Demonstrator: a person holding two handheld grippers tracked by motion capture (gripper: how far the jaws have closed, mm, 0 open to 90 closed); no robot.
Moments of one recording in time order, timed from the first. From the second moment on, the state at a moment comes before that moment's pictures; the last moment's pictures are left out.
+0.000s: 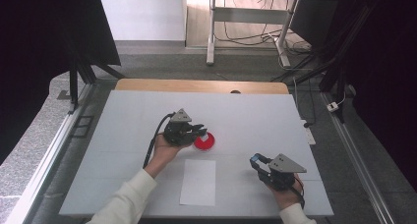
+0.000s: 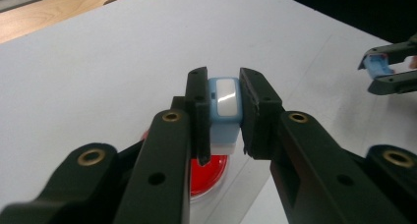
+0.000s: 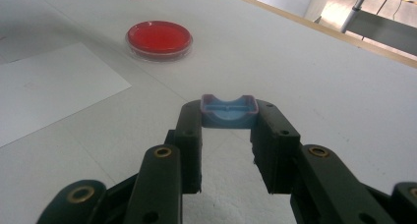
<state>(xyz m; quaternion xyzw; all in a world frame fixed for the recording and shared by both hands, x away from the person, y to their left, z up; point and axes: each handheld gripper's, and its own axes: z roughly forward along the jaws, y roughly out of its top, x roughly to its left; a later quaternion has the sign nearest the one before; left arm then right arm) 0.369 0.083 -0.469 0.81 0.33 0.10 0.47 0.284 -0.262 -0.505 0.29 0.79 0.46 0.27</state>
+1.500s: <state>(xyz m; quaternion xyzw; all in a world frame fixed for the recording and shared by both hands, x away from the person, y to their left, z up) 0.387 0.066 -0.497 0.84 0.33 0.11 0.41 0.283 -0.263 -0.507 0.30 0.80 0.45 0.27</state>
